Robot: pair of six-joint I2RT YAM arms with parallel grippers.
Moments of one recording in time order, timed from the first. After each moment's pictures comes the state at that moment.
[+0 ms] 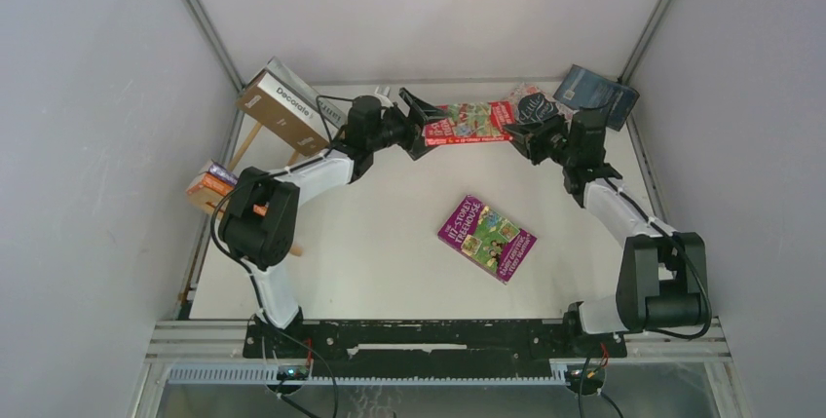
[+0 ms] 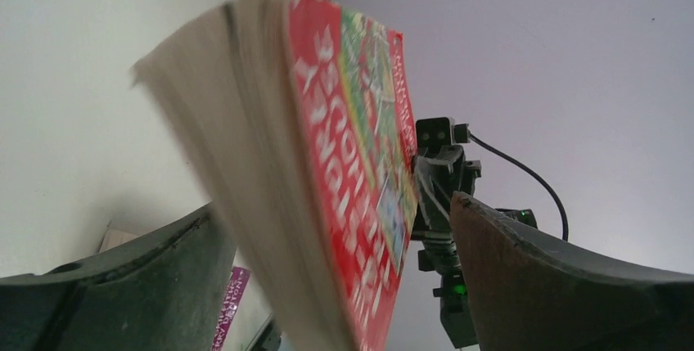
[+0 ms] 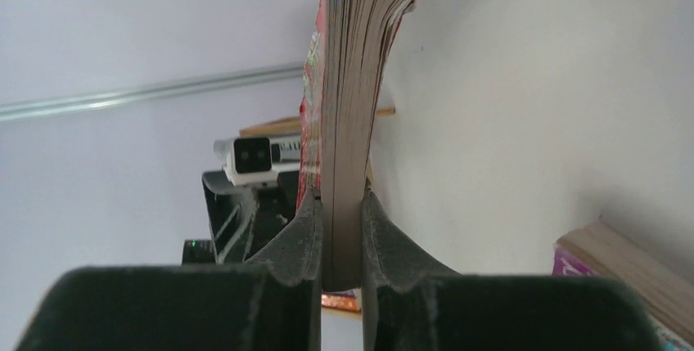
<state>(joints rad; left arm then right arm) -0.46 1.85 1.21 0.38 0.48 -1.37 0.04 1.40 0.86 0.17 -0.45 1.32</state>
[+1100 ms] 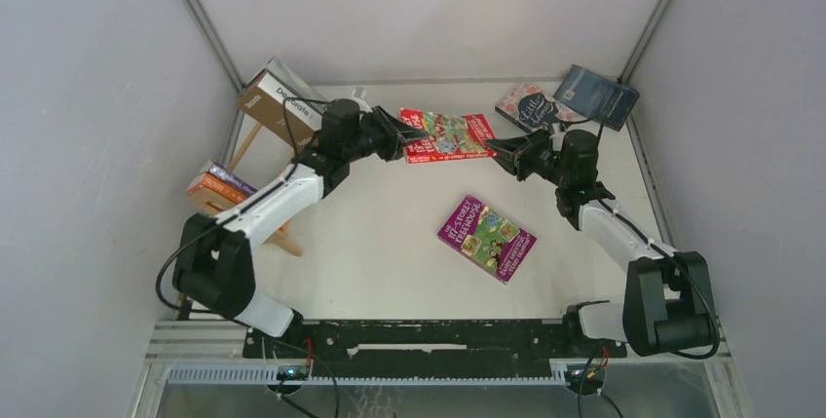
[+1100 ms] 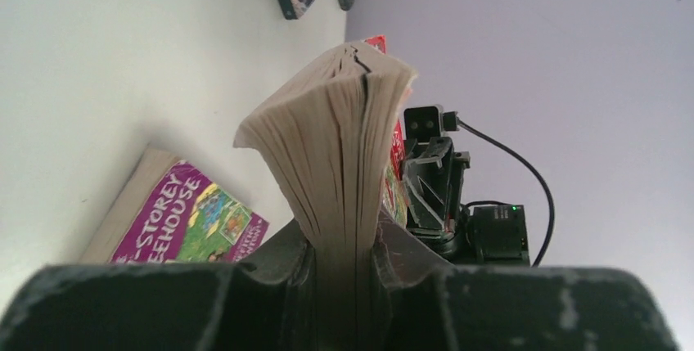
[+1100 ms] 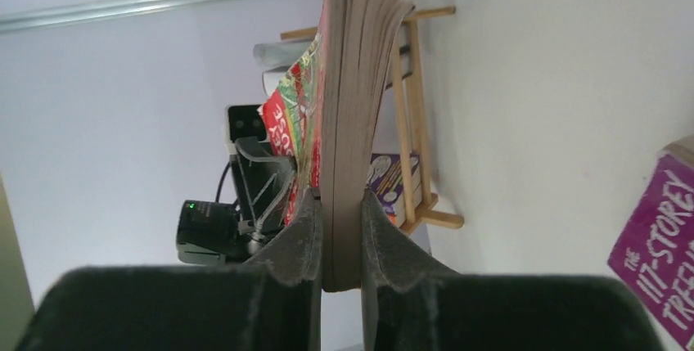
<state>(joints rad) -0.46 1.54 1.08 0.15 0.40 -1.29 0.12 1.29 0.69 0.32 -0.57 1.46</state>
